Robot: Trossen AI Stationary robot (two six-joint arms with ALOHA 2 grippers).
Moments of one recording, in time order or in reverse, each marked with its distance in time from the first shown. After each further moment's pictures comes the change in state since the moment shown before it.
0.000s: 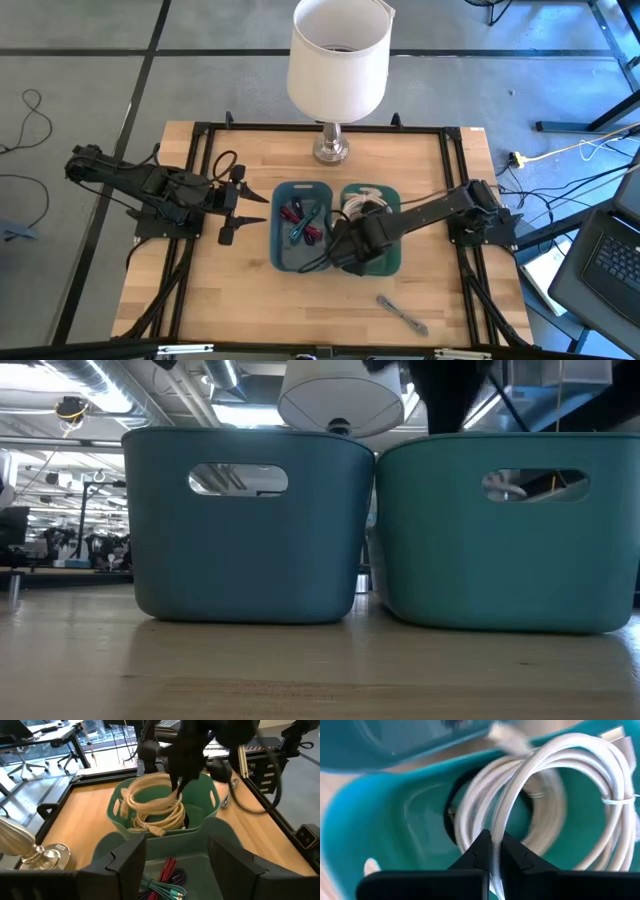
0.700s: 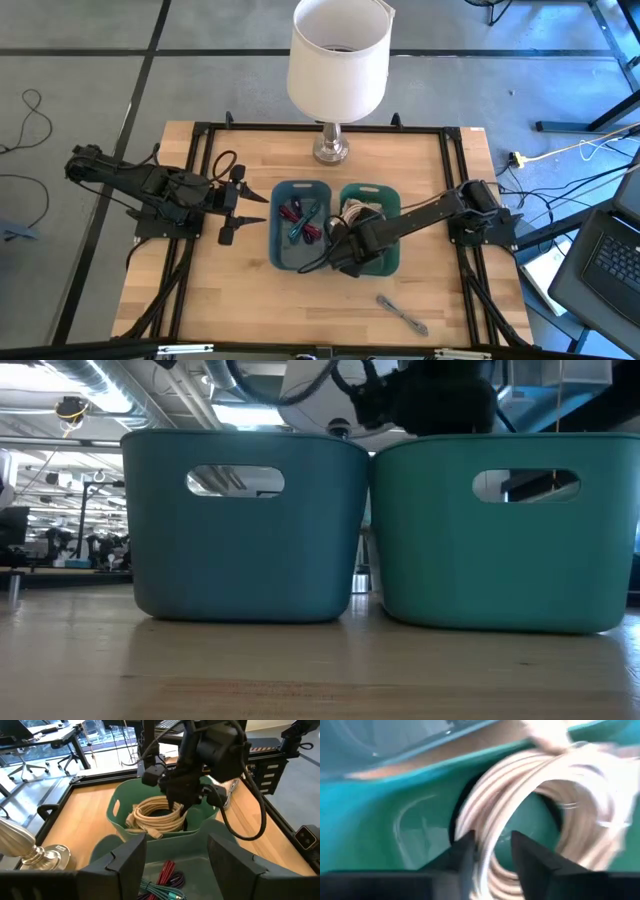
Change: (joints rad) left arm 0.000 0.000 0.000 0.005 0.000 0.003; right arm -0.007 0.003 -0.213 0.245 0.005 0.022
